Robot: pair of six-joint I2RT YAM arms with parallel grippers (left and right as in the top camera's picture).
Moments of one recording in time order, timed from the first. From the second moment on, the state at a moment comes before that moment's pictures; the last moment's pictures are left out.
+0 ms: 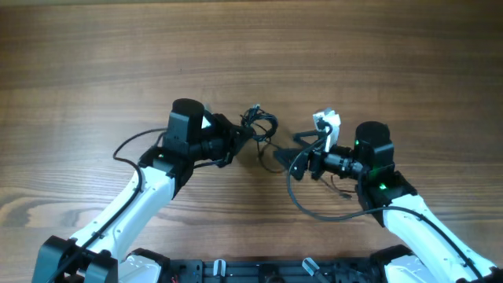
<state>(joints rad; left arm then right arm) -0.35 1.36 0.67 -0.01 0.59 -1.55 0.32 1.19 0.42 0.29 -0.76 0.34</state>
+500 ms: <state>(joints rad) -0.41 1.28 0.67 0.19 0.71 -1.84 0.59 1.26 0.42 0.41 -0.13 0.31</state>
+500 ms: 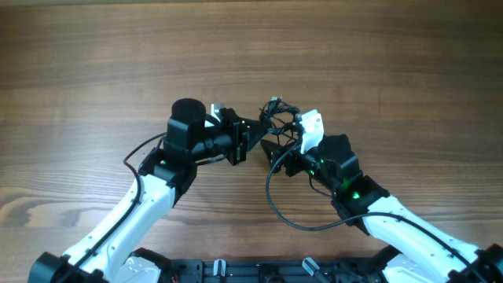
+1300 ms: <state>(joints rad) -0.29 1.24 0.67 0.19 0.89 -1.61 0.58 1.20 0.43 0.40 -0.26 0.39</state>
